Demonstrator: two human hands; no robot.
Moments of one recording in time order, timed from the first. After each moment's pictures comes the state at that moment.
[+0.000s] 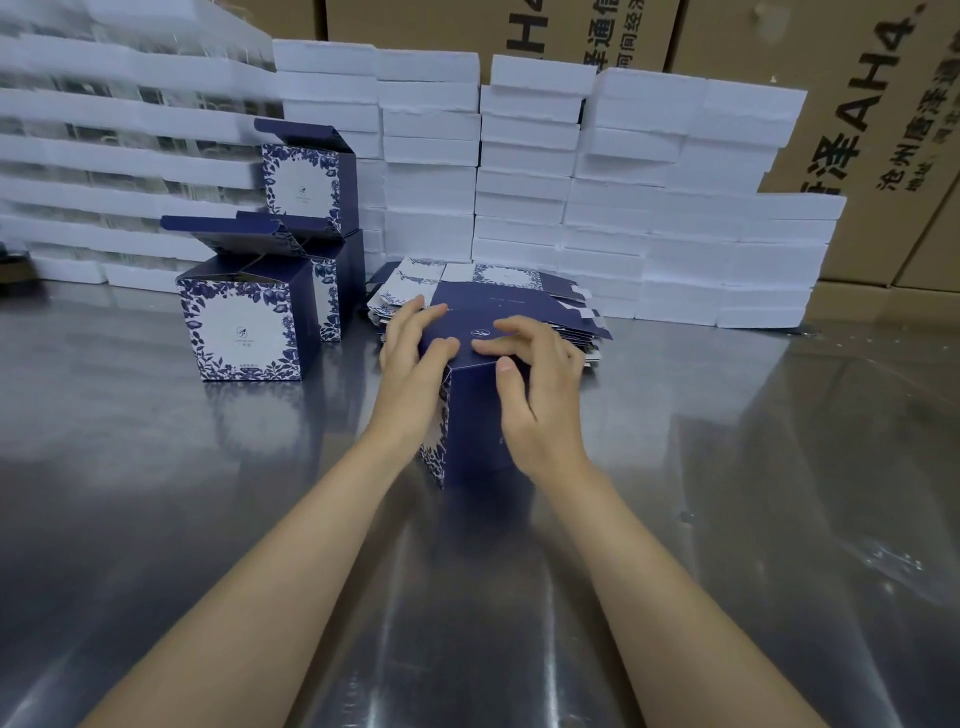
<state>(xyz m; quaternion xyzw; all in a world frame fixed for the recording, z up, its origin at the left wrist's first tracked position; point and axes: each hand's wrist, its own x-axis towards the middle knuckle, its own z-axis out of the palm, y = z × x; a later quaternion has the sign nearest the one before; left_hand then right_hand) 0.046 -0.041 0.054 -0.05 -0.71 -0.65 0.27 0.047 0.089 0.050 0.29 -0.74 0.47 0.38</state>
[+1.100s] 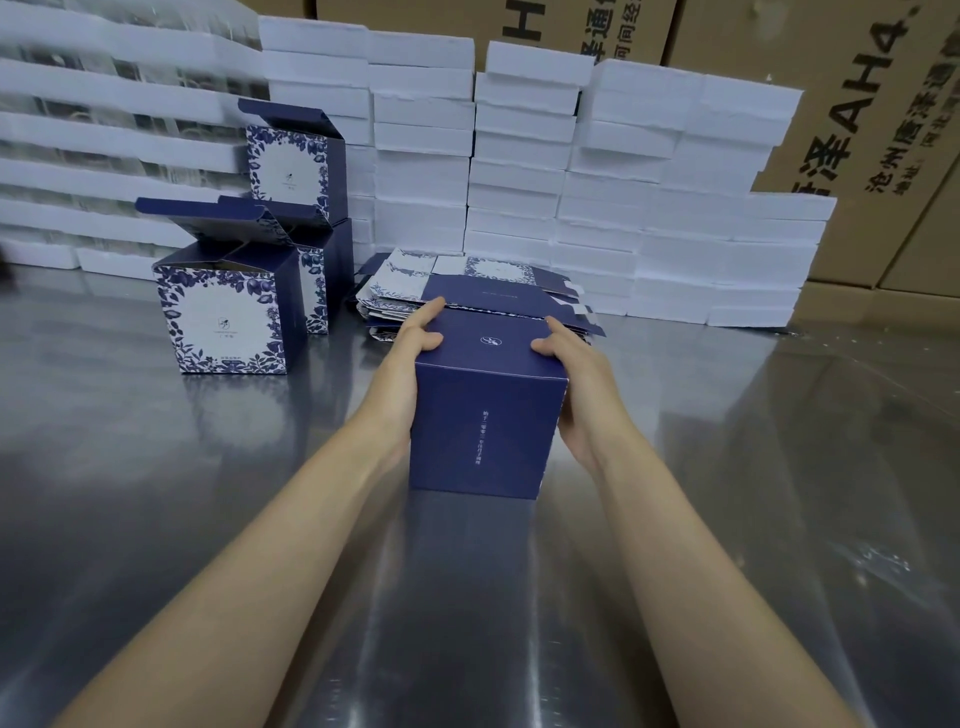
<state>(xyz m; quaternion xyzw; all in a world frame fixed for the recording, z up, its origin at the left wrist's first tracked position) 0.051 -0.041 0.061 0.00 -0.58 -0.81 0.09 0.026 0.119 0.073 0.02 -0.59 0.81 -0.02</state>
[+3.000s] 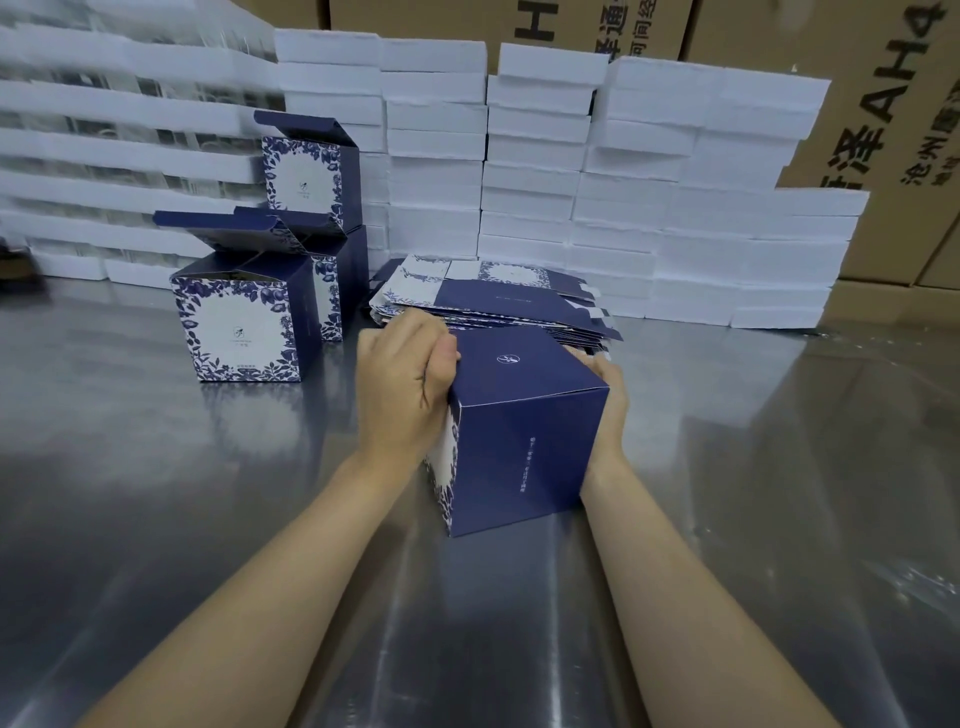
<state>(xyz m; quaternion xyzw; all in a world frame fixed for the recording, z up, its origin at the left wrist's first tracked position) 0.045 -0.044 0.047 -0.16 -0.73 -0.37 0.56 -0.012 0.120 0.031 -0.04 -0.51 0.86 0.05</state>
